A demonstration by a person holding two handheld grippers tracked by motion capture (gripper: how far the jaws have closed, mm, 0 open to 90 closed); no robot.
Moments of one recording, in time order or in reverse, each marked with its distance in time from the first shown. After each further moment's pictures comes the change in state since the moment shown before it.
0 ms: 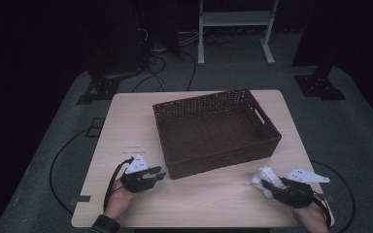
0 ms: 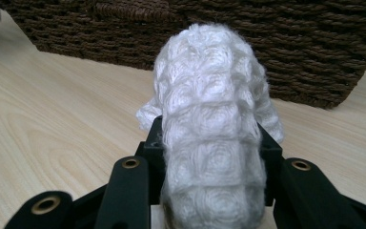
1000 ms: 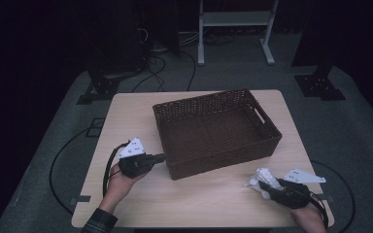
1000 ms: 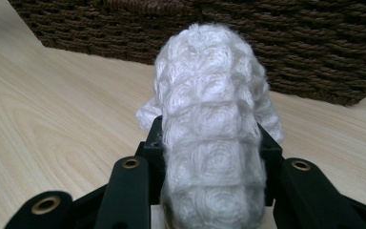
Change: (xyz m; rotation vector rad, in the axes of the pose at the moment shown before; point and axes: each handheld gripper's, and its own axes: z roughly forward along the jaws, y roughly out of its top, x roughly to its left) left arm 0.010 0.050 -0.013 -0.116 -0.089 0.034; right arm 0.005 -0.001 0.005 0.015 0.015 -0.008
